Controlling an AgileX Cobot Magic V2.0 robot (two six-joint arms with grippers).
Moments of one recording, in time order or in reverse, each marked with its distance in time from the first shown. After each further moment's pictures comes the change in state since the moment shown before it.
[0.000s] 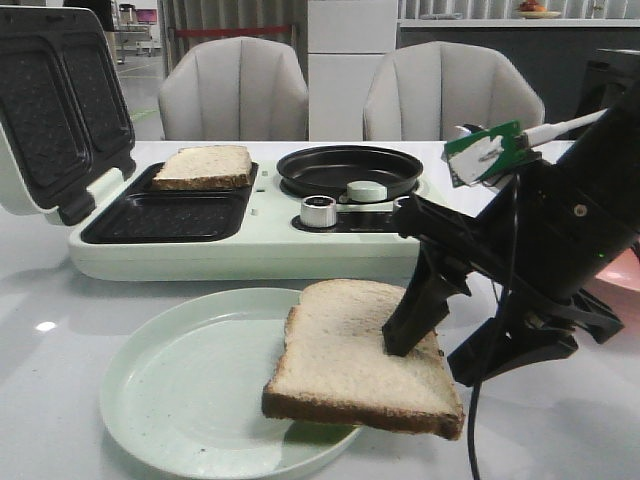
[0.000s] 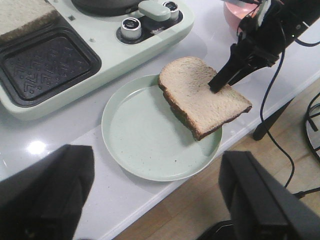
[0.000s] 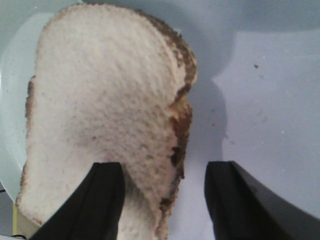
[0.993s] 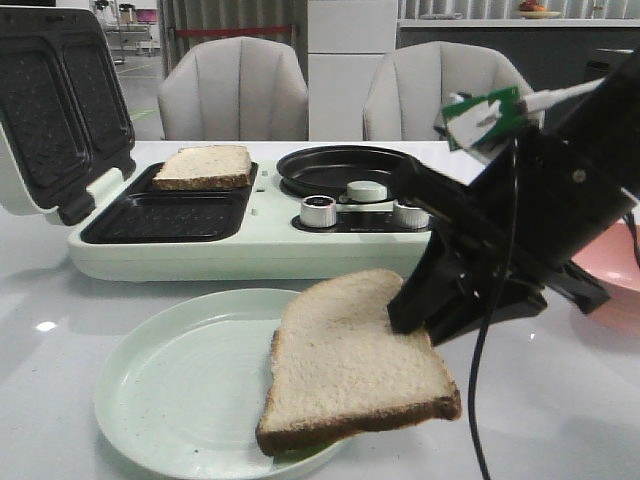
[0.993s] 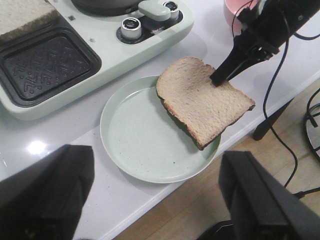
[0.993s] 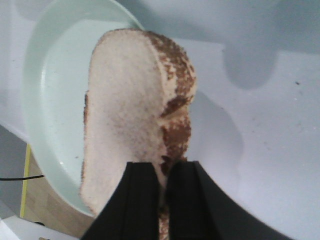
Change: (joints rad) left arm 0.000 0.000 0.000 -0.002 0.000 0.000; right arm 0.000 -0.069 -0.027 0.004 0.068 -0.015
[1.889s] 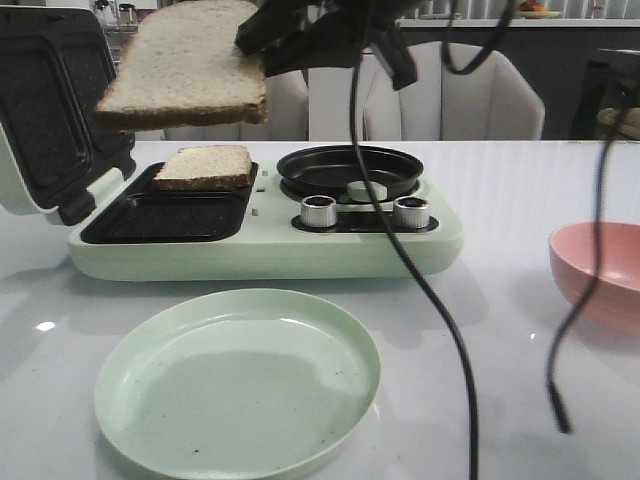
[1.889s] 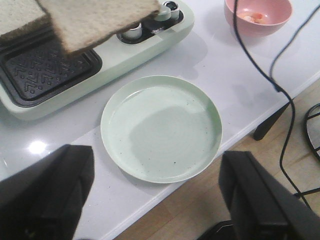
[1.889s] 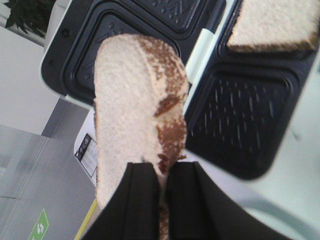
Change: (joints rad) left arm 0.000 0.000 0.000 0.004 0.000 0.000; right arm 0.088 0.178 -0.570 0.282 0.029 -0.116
